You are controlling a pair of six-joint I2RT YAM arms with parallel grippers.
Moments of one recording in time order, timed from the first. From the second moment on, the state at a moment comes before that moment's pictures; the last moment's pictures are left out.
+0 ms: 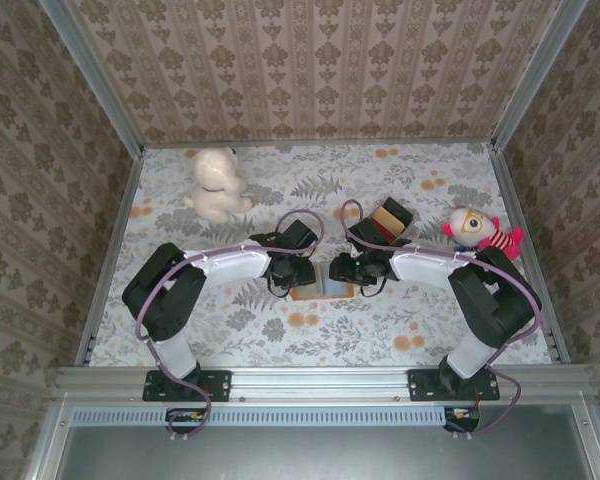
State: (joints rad) left arm -0.84 1.75 1.03 -0.48 0.08 -0.90; right arm 0.57 1.65 0.84 -0.26 -0.22 0.70
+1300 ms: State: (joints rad) left arm -0.83 1.77 1.02 -0.42 0.16 -0.87; right arm 0.65 1.69 0.94 -0.46 -0.22 0.57
